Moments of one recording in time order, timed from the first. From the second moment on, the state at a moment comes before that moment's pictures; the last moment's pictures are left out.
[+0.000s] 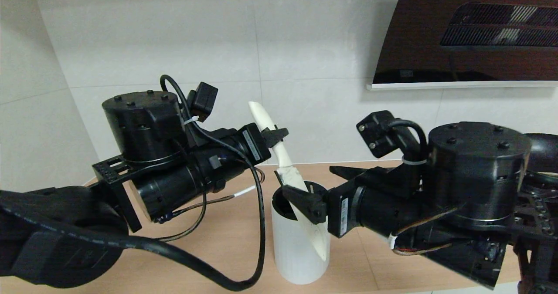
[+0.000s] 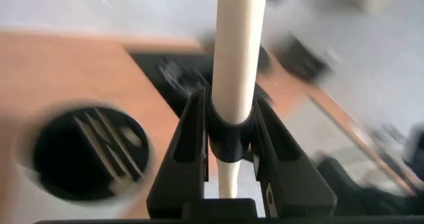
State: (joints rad) left arm -0.61 1.68 -0.85 -0.78 -0.07 -0.65; right arm 0.94 1.64 -0.84 -0.67 -0.19 0.23
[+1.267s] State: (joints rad) left arm -0.70 1.87 -1.11 -0.77 0.60 -0.20; right arm 0.80 1.57 -0.82 -0.66 -0.18 0.16
